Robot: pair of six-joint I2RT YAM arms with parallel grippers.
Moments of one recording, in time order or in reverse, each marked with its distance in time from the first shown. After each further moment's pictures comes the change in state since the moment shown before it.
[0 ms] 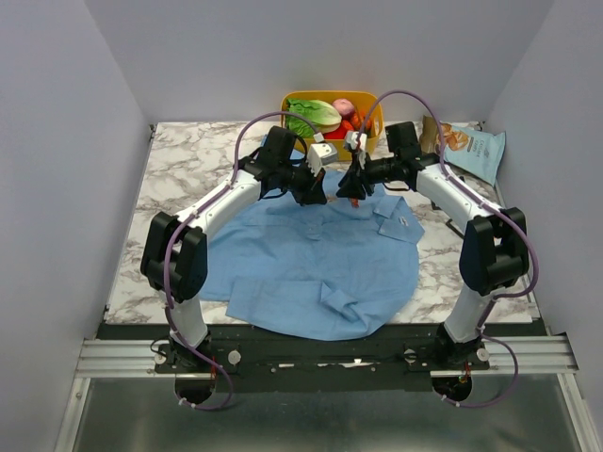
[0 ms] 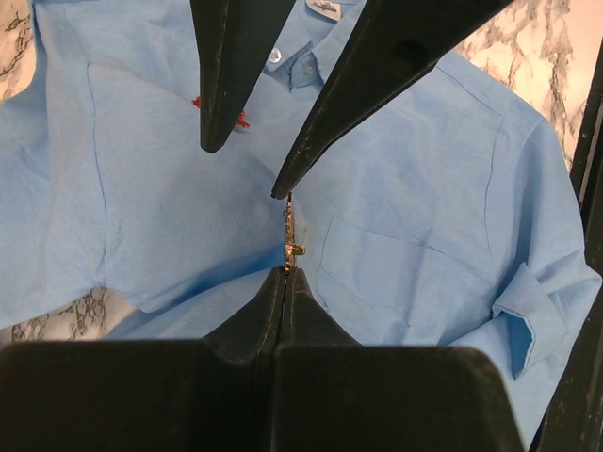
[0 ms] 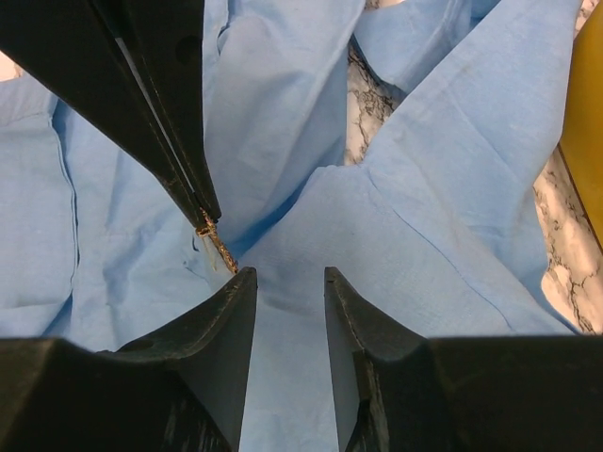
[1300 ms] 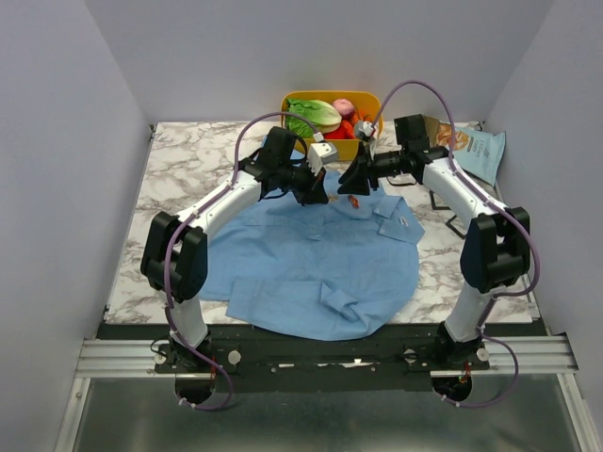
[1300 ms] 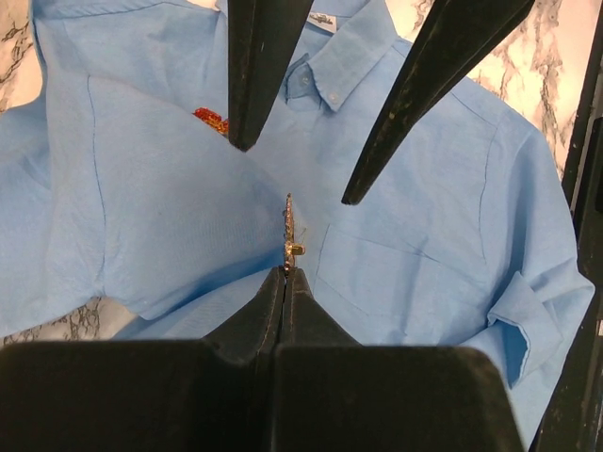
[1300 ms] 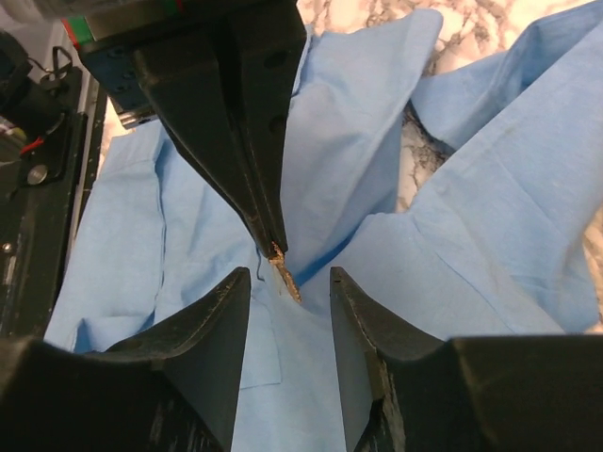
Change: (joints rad) left arm -0.001 0.000 -0.013 0.038 0.015 -0.031; right arm -0.050 0.003 0.063 -0.044 -0.221 0.080
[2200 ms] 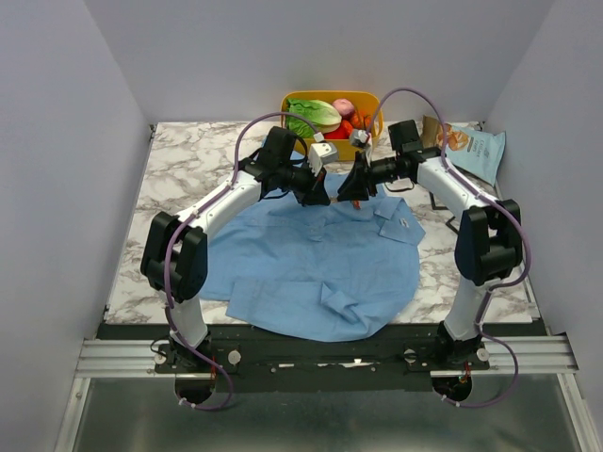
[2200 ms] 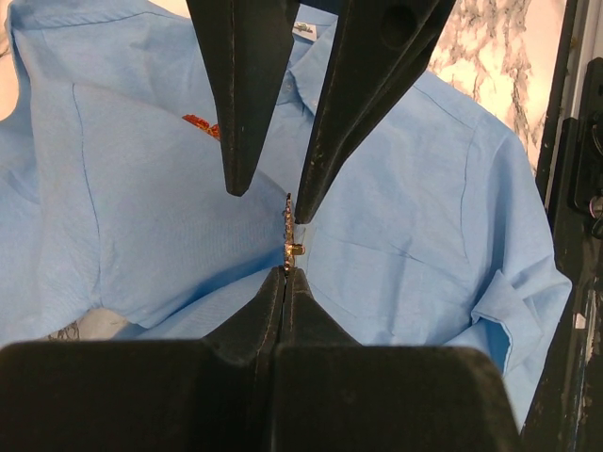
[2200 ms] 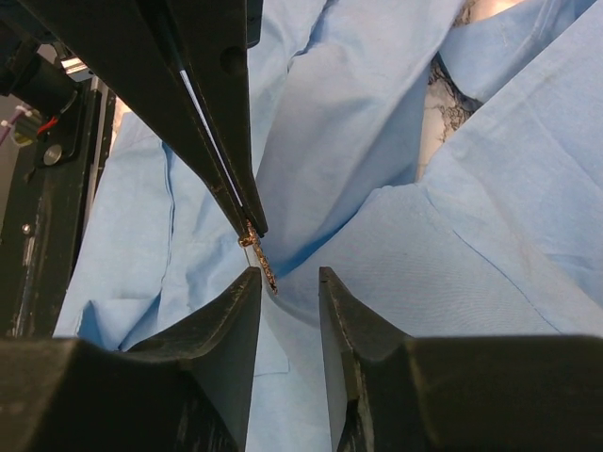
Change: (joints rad) left arm 0.000 0.000 0.000 0.001 0.051 -0.011; right arm 0.000 0.072 0.010 -0.095 -0.016 -0.068
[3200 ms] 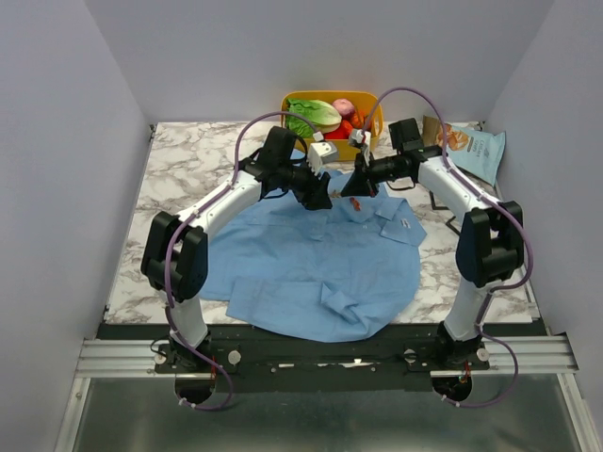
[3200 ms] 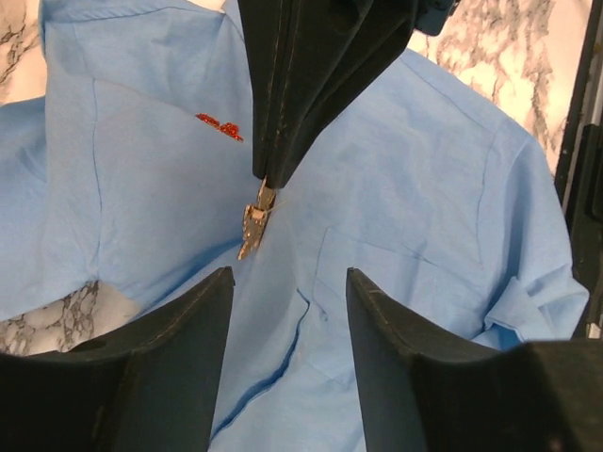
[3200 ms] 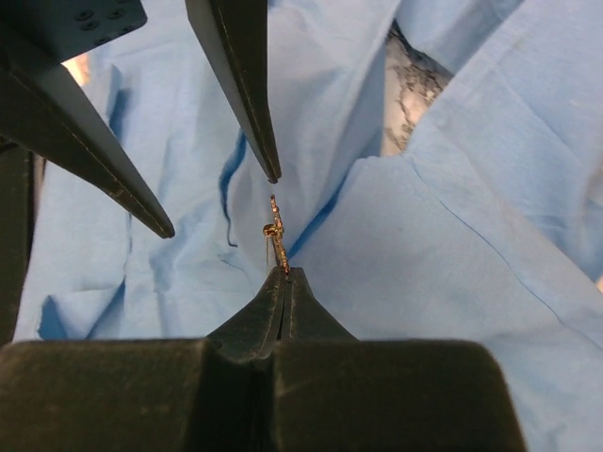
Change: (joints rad) left arm 0.001 0.000 0.000 0.009 -0.036 -0.002; right arm 0.000 -0.002 0.023 -0.043 0.129 -0.015
